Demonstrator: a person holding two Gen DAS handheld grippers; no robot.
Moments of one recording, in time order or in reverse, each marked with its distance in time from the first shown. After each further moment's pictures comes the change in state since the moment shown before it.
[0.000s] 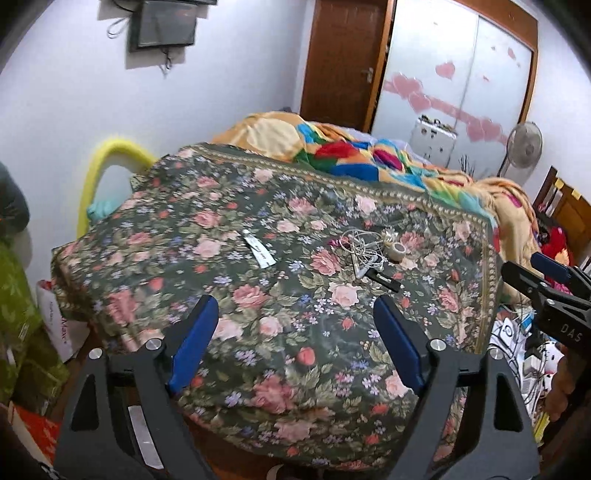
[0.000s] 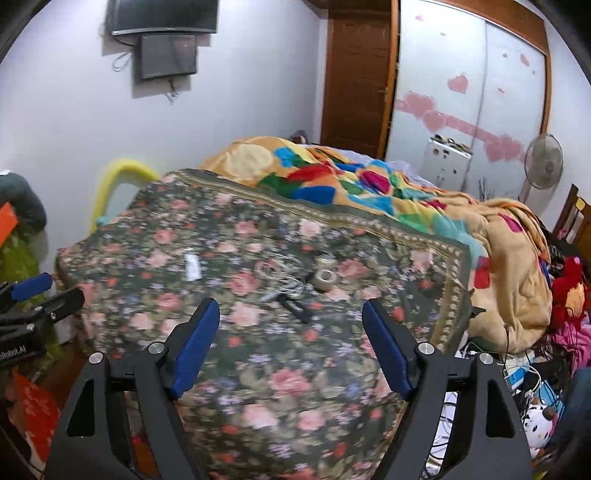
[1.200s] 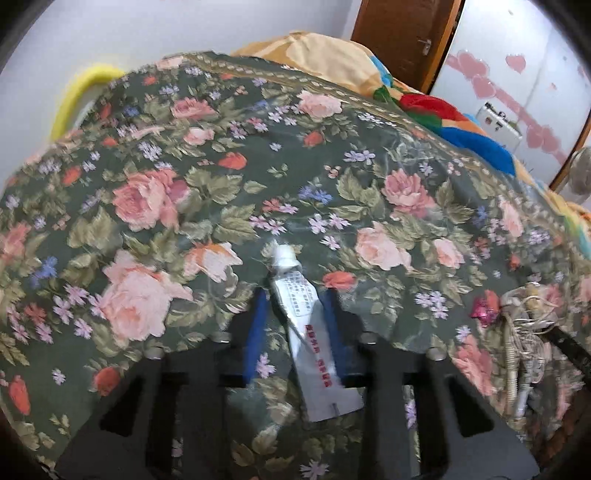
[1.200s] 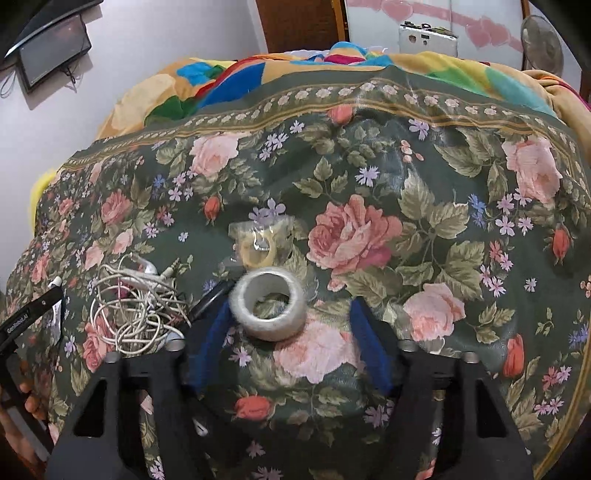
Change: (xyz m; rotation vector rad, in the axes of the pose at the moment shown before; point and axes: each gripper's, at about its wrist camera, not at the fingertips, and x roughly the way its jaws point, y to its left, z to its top) left arm 0.331 0.083 0.051 -0.151 0.147 0.065; right arm 0.289 -0.094 -0.010 0.292 0.252 0.018
